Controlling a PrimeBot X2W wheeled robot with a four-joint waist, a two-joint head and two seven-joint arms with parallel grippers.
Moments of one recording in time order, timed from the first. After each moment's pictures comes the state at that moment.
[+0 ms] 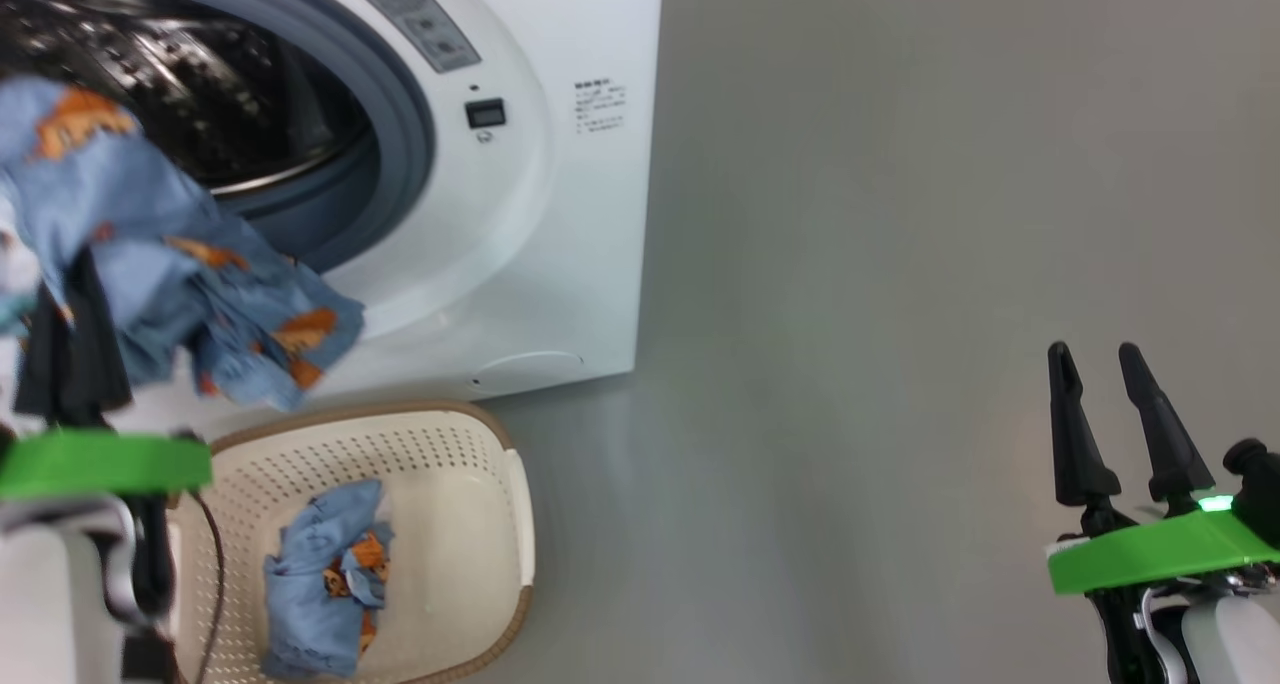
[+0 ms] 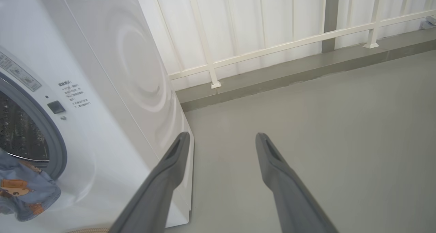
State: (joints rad) left arm -0.44 0.17 0.15 0.34 -0.26 -0.11 -0.26; right arm -0.11 -0.16 0.00 0.16 0.47 0.13 -0.25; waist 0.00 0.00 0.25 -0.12
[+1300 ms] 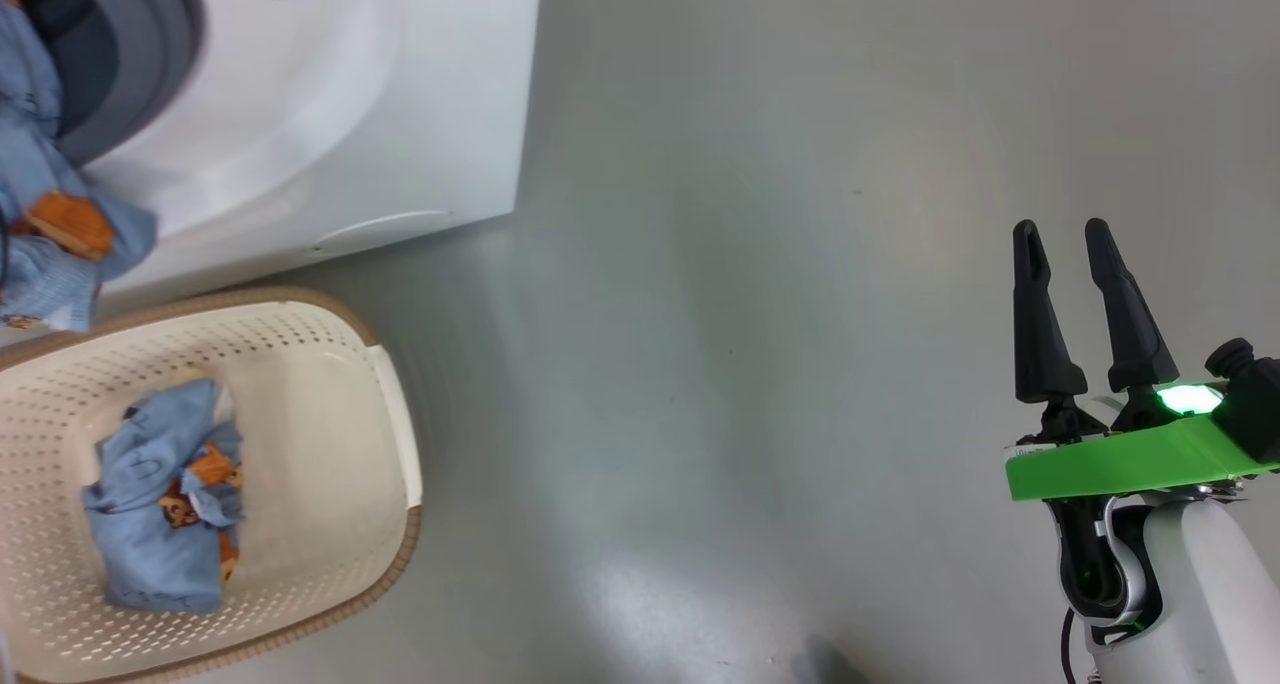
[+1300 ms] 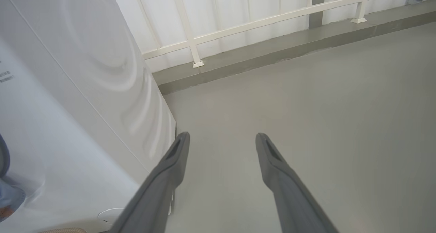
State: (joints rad) left arm -1.31 0.36 0.05 1.23 -0.17 -0.08 -0.25; right arm -0.27 -0.10 0.04 0.11 0.47 0.13 -0.25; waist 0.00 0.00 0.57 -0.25
